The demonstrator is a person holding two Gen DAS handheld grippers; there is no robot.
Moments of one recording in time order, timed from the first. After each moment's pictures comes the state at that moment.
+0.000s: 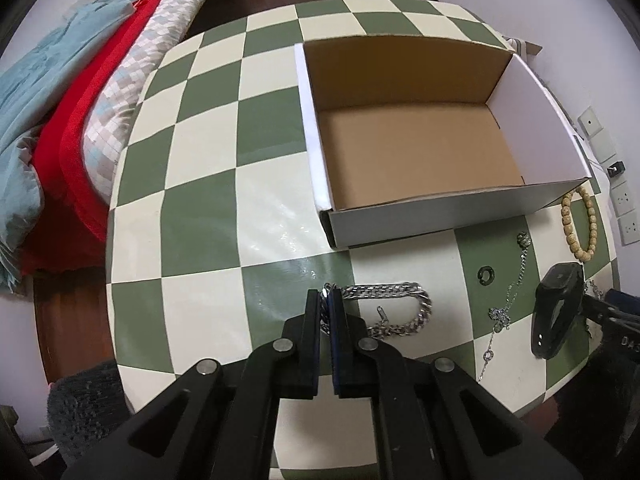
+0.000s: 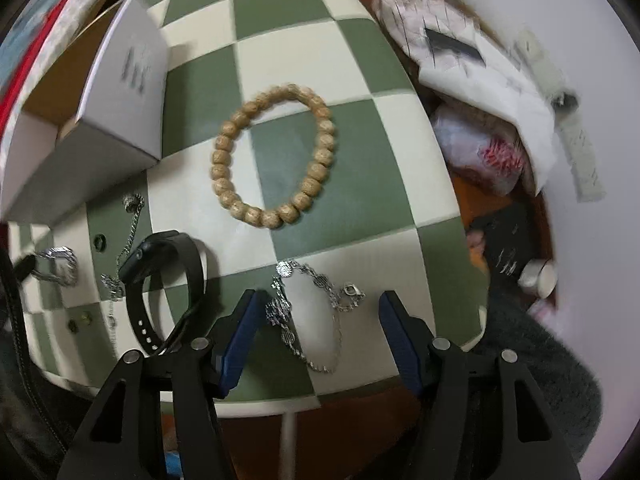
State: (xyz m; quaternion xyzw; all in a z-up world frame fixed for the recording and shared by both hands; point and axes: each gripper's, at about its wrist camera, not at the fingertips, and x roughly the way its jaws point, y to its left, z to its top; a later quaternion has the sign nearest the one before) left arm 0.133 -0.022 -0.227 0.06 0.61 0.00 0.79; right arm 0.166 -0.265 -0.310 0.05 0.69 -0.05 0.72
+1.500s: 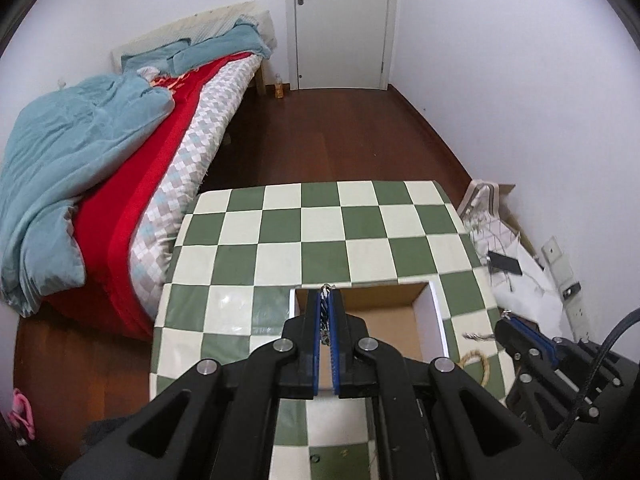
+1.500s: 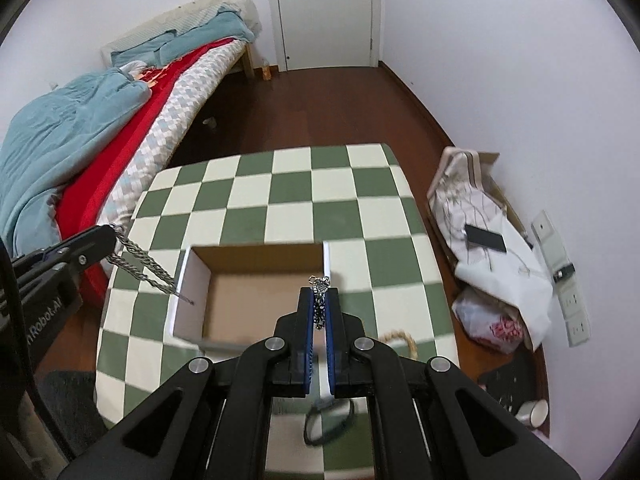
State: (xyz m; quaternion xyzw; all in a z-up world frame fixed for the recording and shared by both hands) left arm 0.193 -0.030 -0.058 -0.02 0.44 0.01 0.90; right arm 0.212 -0.168 -0.115 0.01 0.47 0.03 0.88
